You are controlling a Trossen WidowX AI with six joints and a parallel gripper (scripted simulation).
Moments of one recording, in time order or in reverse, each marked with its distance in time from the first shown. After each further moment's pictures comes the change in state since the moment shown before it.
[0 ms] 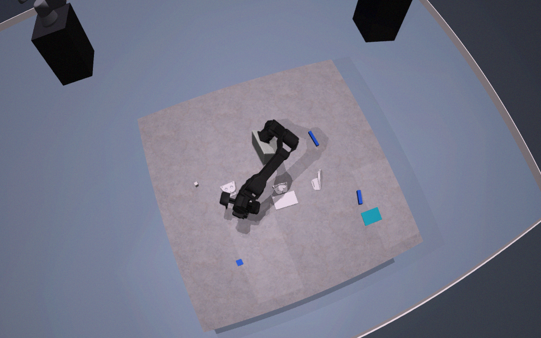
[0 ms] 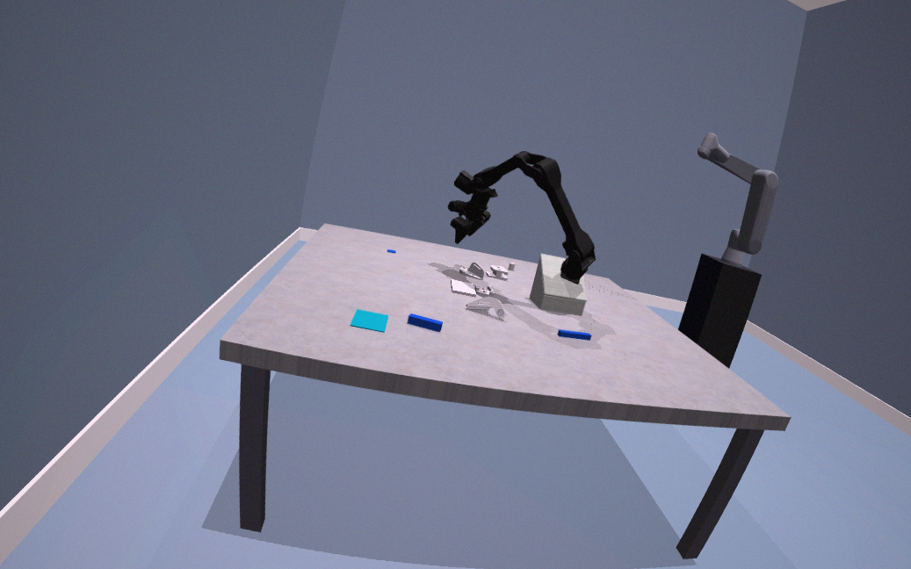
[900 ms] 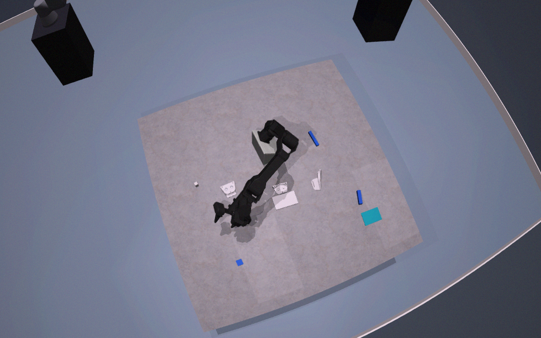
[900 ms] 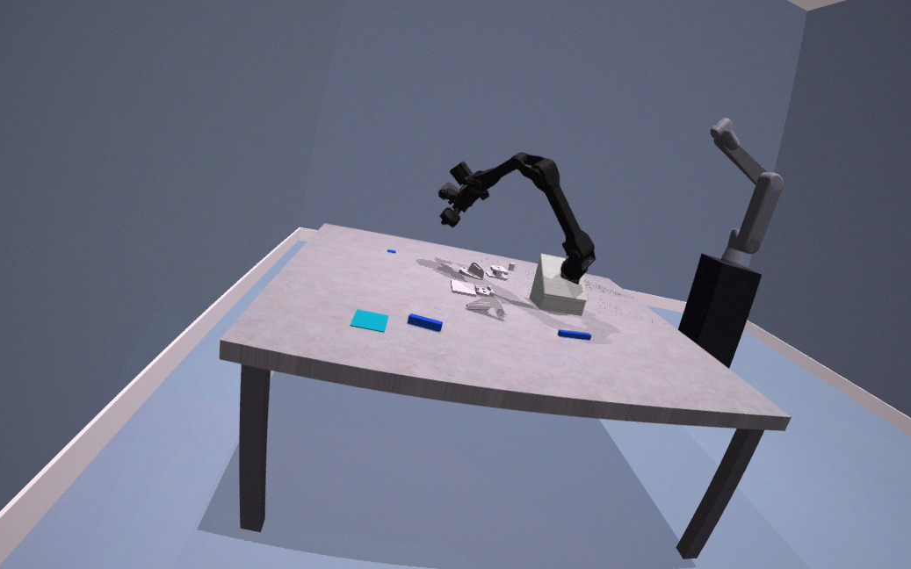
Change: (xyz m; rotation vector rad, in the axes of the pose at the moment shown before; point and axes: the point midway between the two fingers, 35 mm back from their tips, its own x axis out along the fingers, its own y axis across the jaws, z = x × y) arm -0.018 -0.040 0.092 -0.247 -0.387 -0.326
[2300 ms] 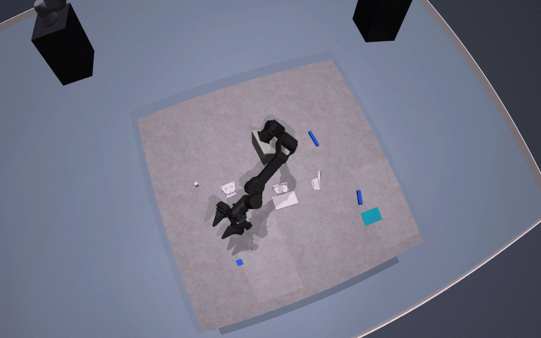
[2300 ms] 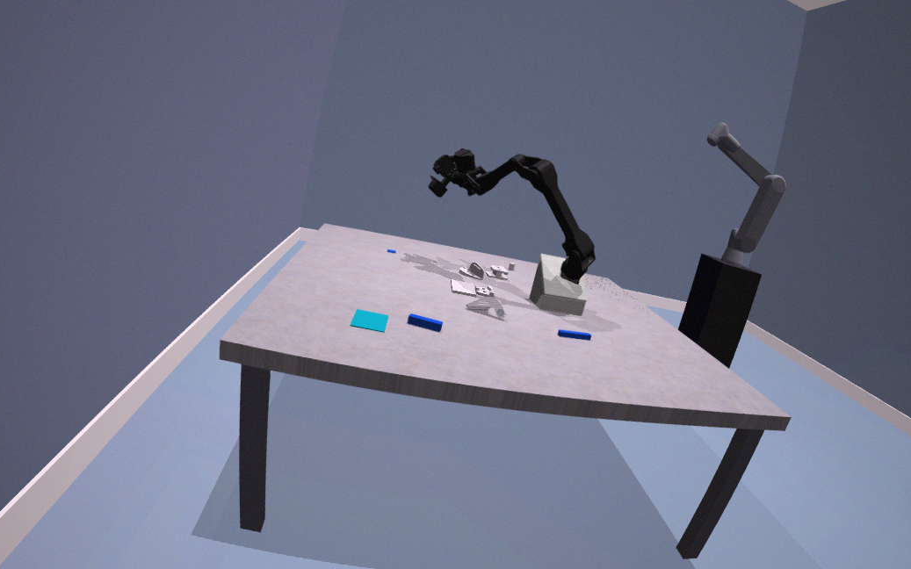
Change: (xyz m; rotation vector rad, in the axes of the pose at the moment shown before) arm -0.053 -0.082 0.120 -0.162 -0.545 -0.597
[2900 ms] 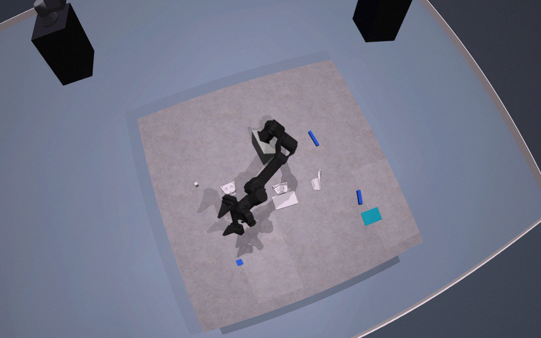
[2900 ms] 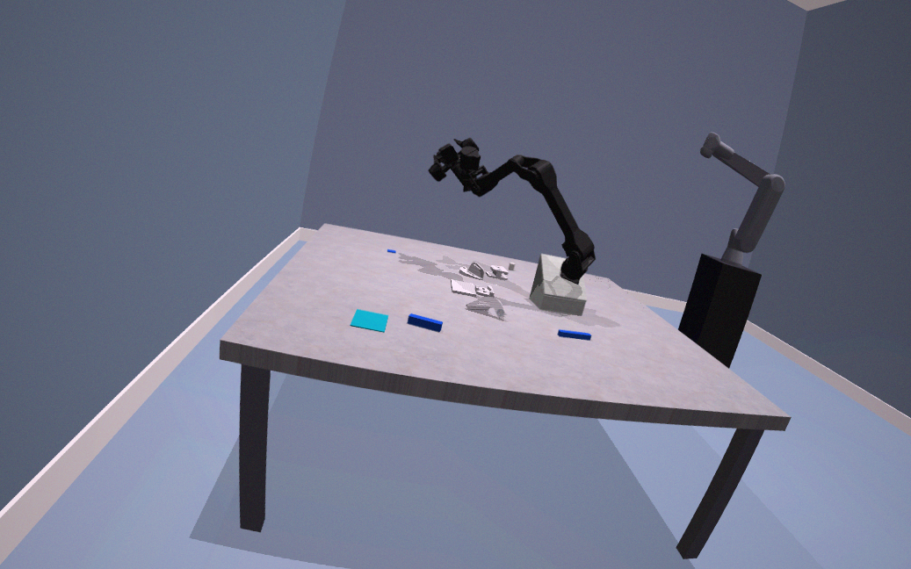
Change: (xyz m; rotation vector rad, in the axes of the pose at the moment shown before) arm -0.011 -0.050 0.040 0.007 -0.171 -0.289
